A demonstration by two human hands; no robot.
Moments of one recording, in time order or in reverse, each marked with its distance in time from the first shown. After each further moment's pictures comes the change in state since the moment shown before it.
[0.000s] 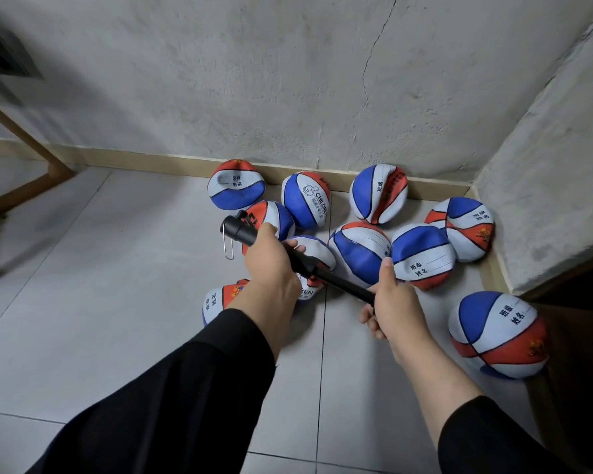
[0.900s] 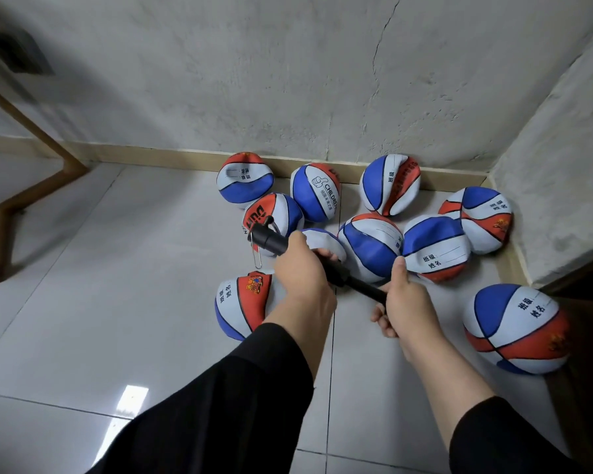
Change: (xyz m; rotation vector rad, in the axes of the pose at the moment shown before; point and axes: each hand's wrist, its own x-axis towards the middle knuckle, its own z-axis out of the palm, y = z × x) left_hand -0.018 -0.040 0.005 -0.023 0.000 -0.022; right_hand 0.002 0.014 0.001 0.043 -0.010 0.028
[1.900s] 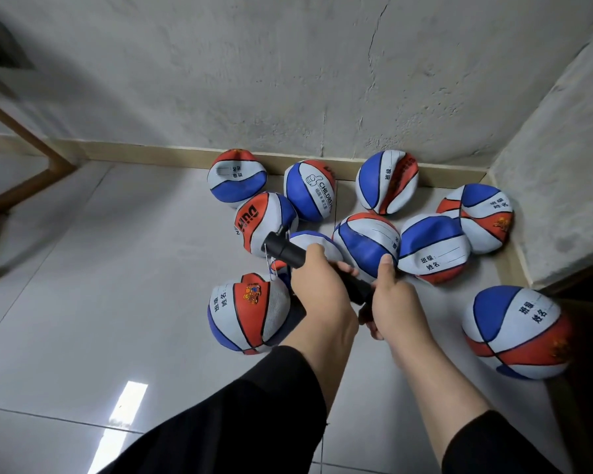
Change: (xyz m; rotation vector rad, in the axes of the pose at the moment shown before) left_hand 0.001 -0.039 0.015 -0.020 -0.044 -0.003; right_hand 0.020 0.002 0.012 -0.087 0.032 -0.083
